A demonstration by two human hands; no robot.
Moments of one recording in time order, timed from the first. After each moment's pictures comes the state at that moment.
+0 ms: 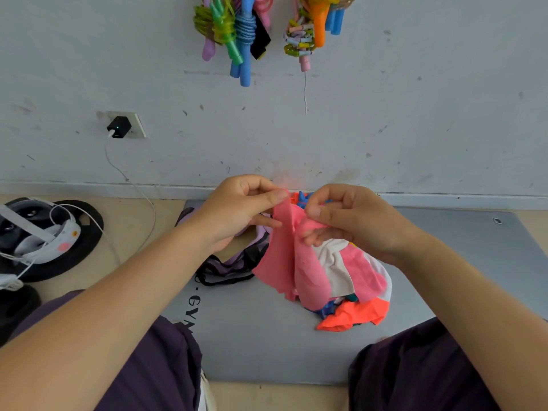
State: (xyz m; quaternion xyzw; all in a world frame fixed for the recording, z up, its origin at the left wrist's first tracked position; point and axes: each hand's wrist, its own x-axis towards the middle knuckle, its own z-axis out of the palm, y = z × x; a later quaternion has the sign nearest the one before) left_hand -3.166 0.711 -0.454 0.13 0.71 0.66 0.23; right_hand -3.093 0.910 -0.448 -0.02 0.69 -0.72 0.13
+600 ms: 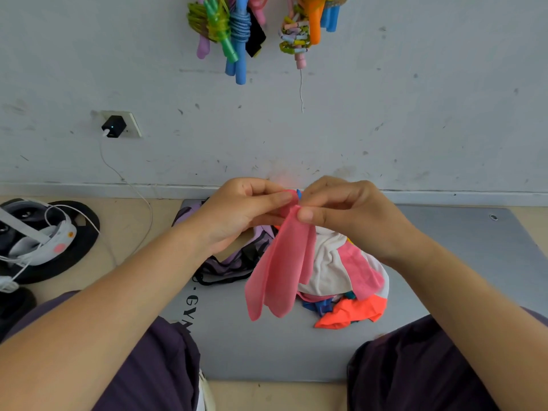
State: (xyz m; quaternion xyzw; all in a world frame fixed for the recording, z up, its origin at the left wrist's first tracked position) left_hand -3.158 0.715 -0.448 0.15 0.62 0.70 0.31; right_hand -3.082 0.901 -0.435 -0.06 0.76 -0.64 0.01
